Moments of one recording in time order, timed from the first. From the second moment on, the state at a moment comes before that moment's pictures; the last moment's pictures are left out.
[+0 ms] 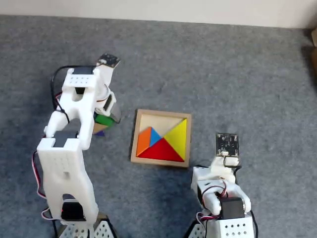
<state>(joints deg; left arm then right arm) -6.5 32.8 -9.4 72.1 -15.1 -11.6 -104.3 96.0 70.2 -5.9</state>
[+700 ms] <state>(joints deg) 7.5 33.2 -31.0 96.6 -10.6 -11.6 -104.3 96.0 70.2 -5.9</state>
